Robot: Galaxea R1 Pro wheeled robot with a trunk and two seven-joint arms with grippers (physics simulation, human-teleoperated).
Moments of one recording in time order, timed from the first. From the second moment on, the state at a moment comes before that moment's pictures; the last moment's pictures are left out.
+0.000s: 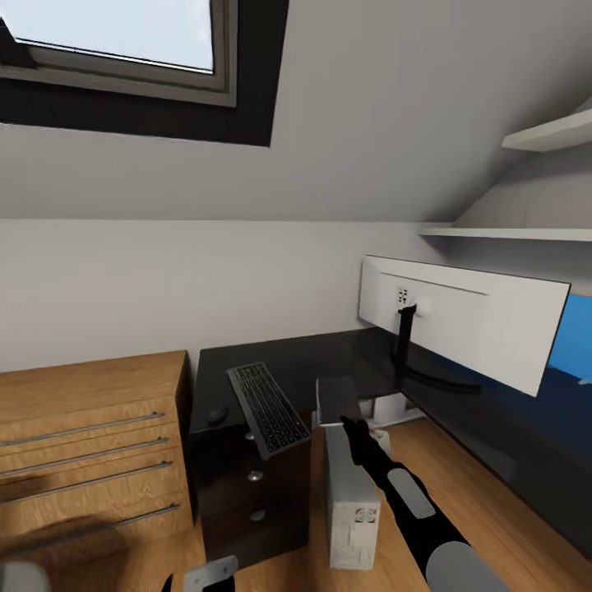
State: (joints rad) left arm -0.01 0.13 -0.81 -1.23 0.50 -0.11 0.97; right arm -0.57 0.09 -0.03 -0.59 -1.23 0.22 0.27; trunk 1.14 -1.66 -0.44
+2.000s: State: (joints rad) left arm -0.01 0.13 -0.80 -1.20 0.50 -0.12 0.97; right arm -0.57 0.02 0.03 -0.59 -1.24 0.26 0.27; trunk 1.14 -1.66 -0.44
